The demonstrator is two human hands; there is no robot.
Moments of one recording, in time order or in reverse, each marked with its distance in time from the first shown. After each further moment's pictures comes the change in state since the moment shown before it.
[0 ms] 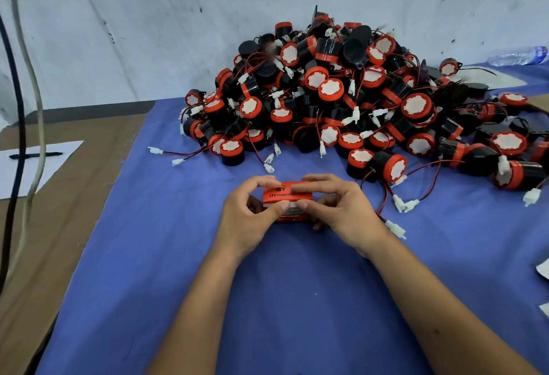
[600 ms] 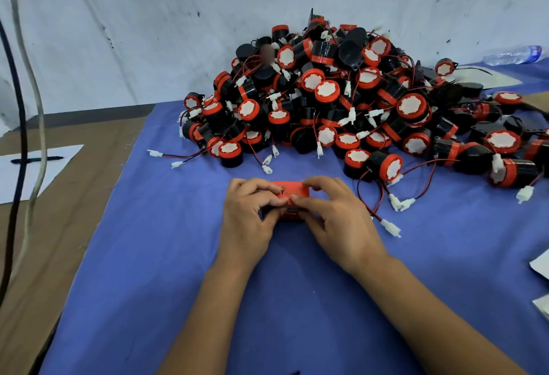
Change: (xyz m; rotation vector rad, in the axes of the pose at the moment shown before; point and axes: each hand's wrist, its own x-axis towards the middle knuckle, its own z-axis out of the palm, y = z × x) left_hand -0.007 0.006 0.008 0.431 0.136 0.401; right_hand -0.023 0.000 0.009 -0.863 0.166 -0.485
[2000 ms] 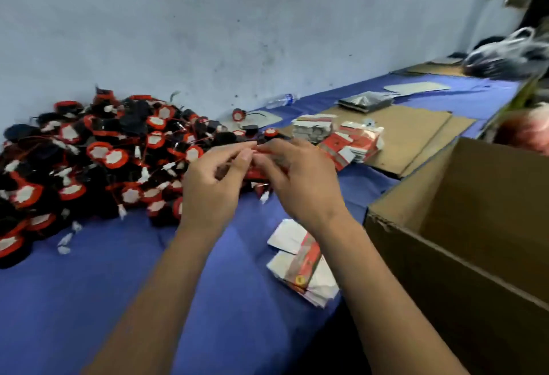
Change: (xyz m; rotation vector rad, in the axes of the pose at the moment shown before) left_hand 0.047 0.302 0.078 -0.736 -0.242 0.117; right_hand -0.067 0.012 -0.299 -0.265 0.325 0.474
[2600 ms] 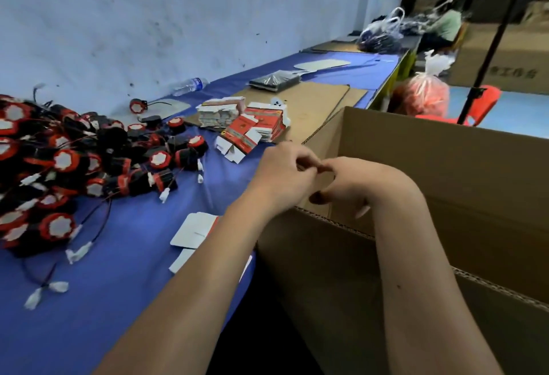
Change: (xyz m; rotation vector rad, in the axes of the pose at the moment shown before) left_hand -0.022 0.062 0.222 0.059 -0.734 -0.003; right_hand -0.061 0.121 -0.168 -0.316 -0.602 0.842
